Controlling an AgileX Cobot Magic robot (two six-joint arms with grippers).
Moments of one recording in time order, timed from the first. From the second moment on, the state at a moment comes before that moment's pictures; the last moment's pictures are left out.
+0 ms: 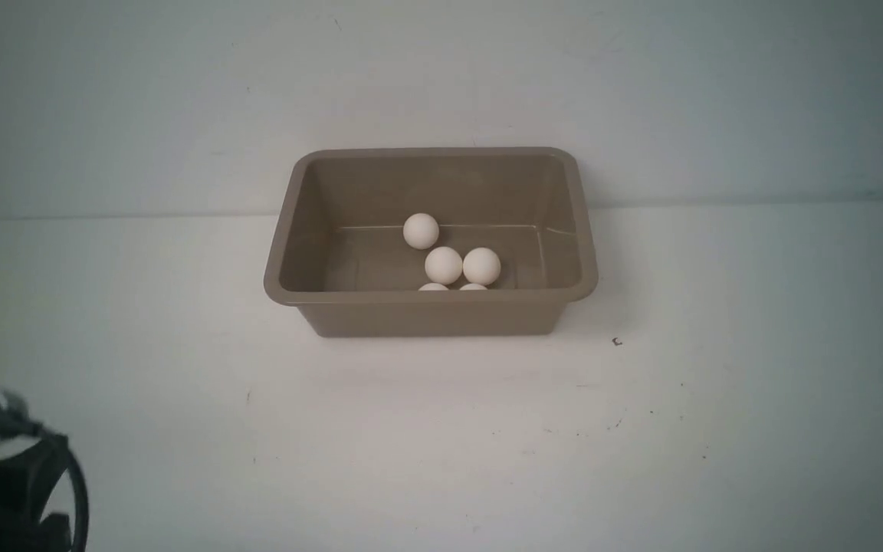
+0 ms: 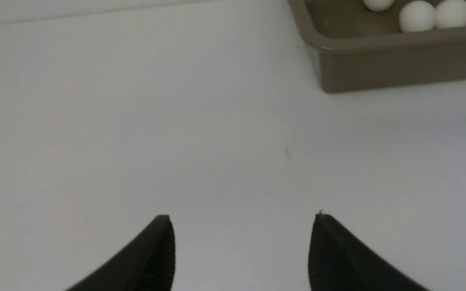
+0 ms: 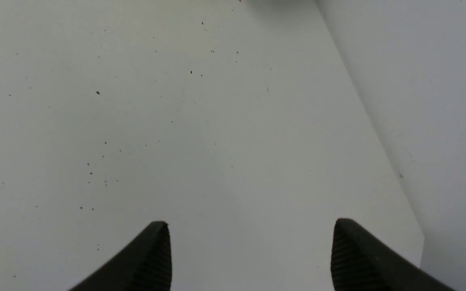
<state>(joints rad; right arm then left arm) 0.01 -0.01 -0.04 0.25 0.71 -1.28 -0.05 0.52 -0.27 -0.05 0.31 0.02</state>
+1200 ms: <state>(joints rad) 0.01 -0.01 -0.04 0.25 0.71 -1.28 0.06 -0.01 0.02 -0.08 0.41 0.05</state>
